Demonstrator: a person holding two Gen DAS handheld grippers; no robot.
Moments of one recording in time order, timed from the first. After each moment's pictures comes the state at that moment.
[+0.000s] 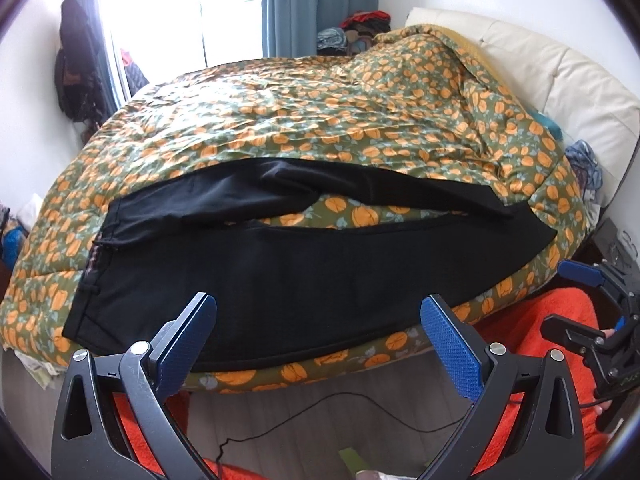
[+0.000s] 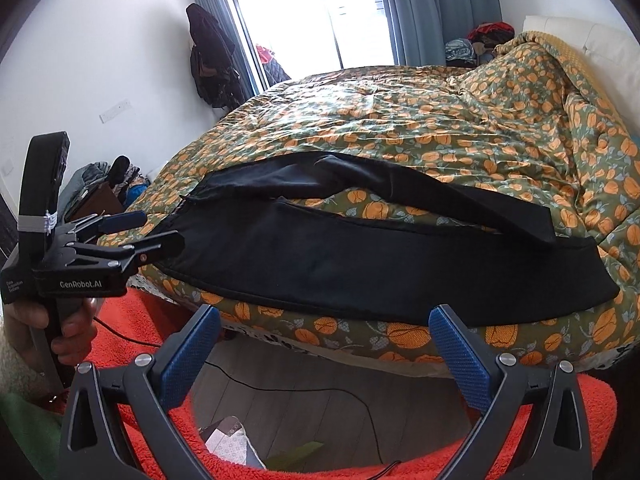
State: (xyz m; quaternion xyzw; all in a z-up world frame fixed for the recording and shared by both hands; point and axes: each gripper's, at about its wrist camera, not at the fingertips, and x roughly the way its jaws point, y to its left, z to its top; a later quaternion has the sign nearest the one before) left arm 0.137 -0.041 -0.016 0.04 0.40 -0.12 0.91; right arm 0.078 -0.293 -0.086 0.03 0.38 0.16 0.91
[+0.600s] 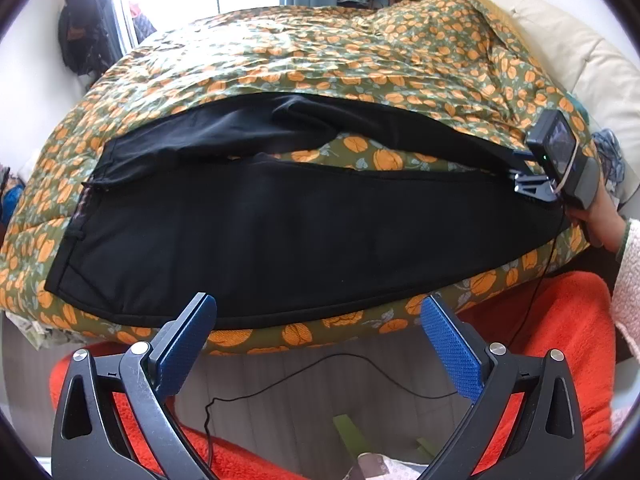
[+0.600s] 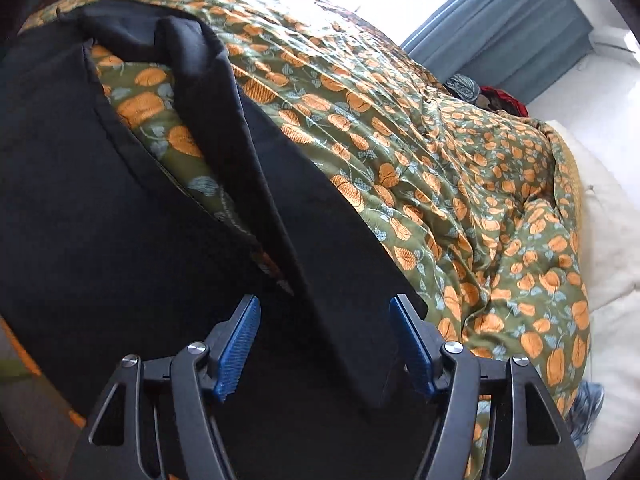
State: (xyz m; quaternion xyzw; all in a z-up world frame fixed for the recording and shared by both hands) left arm 0.154 -0.038 -0.072 0.03 0.49 -0.09 0.87; right arm 0.302 -0.399 -0.207 -0.36 0.43 0.05 0.83
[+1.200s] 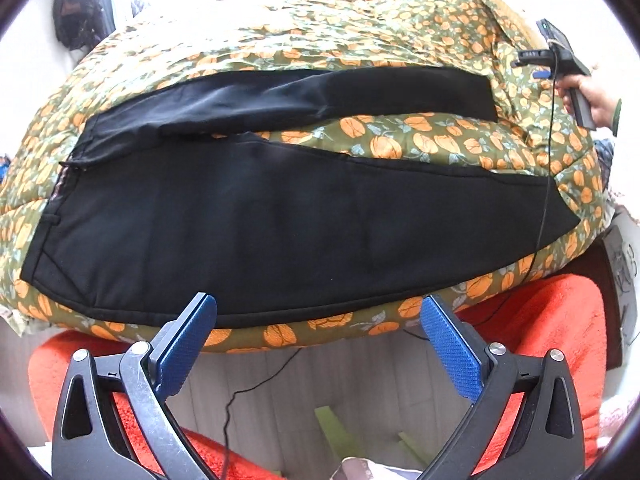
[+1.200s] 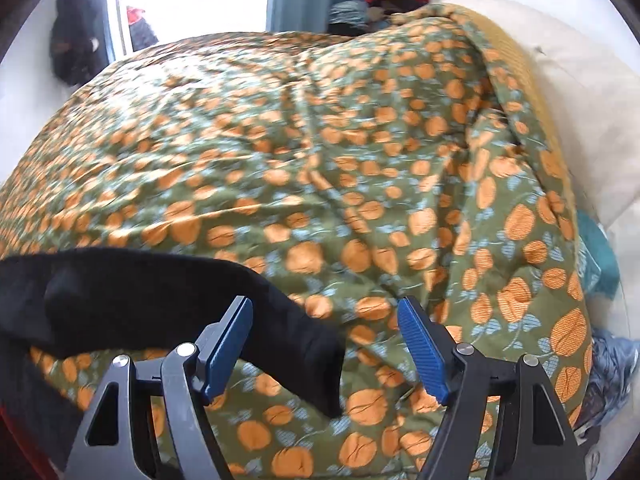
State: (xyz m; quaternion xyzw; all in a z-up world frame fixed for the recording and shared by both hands) left arm 0.172 -0.038 -0.089 0.00 0.52 -0.09 0.85; right arm 0.507 -0.551 -0.064 -0.02 0.47 -0.09 0.88
